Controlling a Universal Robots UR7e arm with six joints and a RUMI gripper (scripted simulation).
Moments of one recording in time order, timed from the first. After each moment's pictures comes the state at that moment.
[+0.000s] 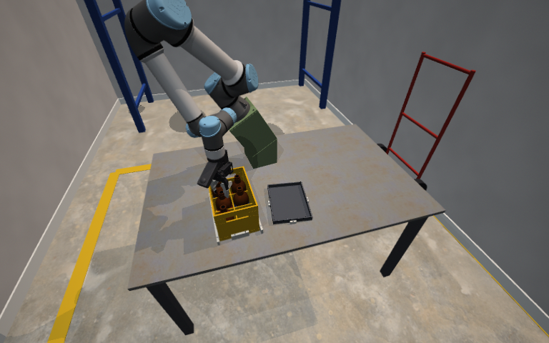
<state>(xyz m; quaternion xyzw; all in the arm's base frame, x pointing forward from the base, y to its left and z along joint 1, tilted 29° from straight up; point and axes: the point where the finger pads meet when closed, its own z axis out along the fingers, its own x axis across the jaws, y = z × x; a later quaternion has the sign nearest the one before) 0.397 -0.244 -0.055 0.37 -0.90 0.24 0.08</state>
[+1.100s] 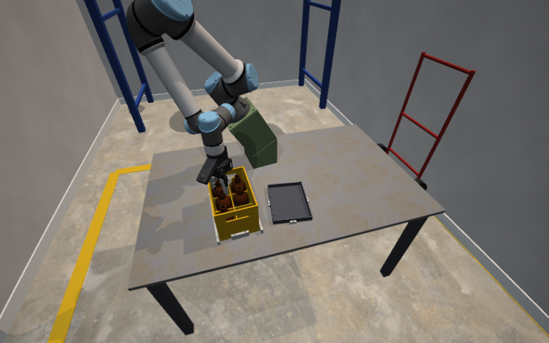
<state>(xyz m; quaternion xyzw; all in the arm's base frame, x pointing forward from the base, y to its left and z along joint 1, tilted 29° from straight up) 0.397 -0.235 -0.039 0.37 -0.90 0.24 0.08</state>
